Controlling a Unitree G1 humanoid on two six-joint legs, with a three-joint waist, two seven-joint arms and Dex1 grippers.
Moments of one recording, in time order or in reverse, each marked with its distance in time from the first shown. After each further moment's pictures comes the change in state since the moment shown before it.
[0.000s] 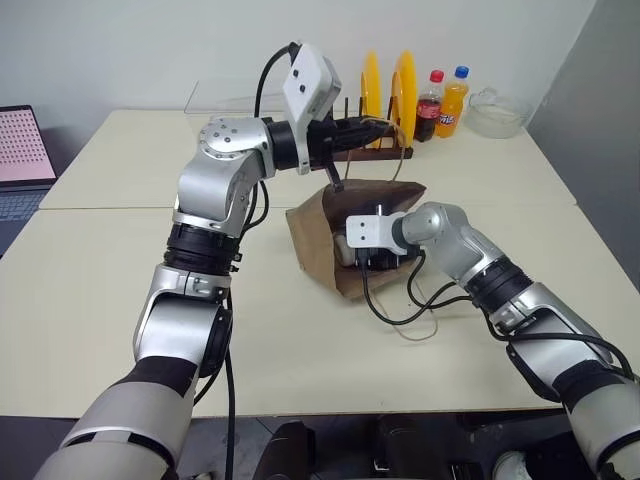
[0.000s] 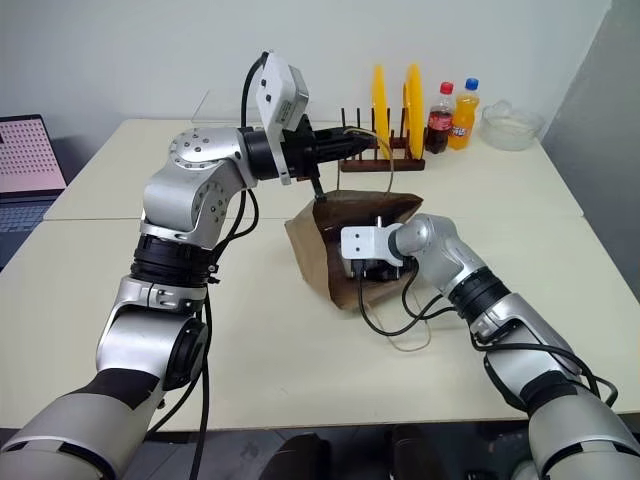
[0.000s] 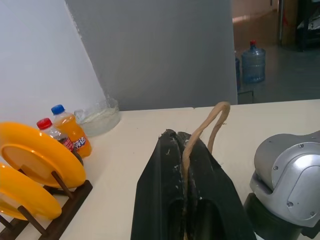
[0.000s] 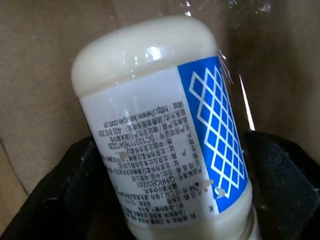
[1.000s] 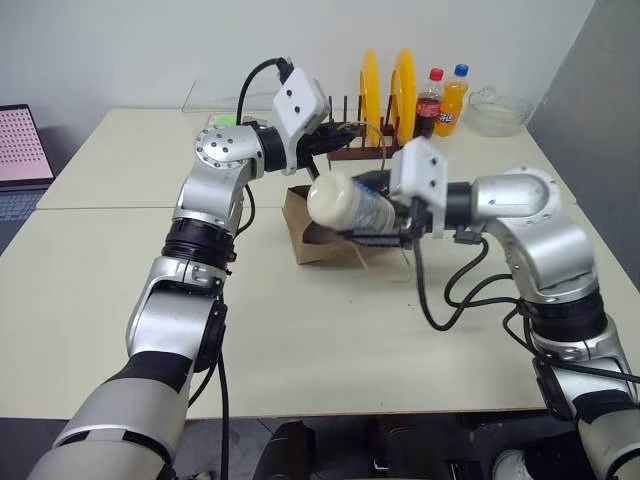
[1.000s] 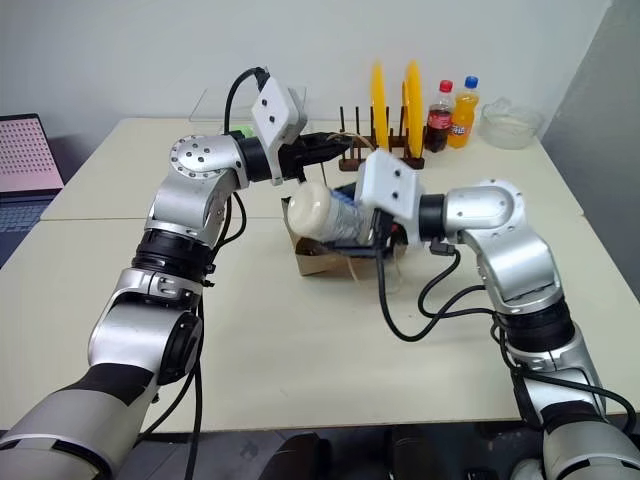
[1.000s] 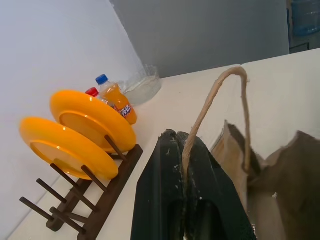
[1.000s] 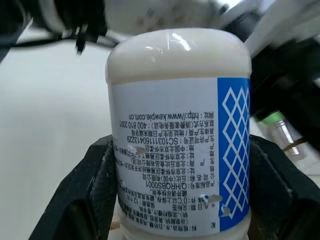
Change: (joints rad) left arm -0.035 0.022 -0.021 0.278 0.175 -0.319 0.048; right arm 0.187 -0.091 -0.560 -0.836 0.596 0.451 0.151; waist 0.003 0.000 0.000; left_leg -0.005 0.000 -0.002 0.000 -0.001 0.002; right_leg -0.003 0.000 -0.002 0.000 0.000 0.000
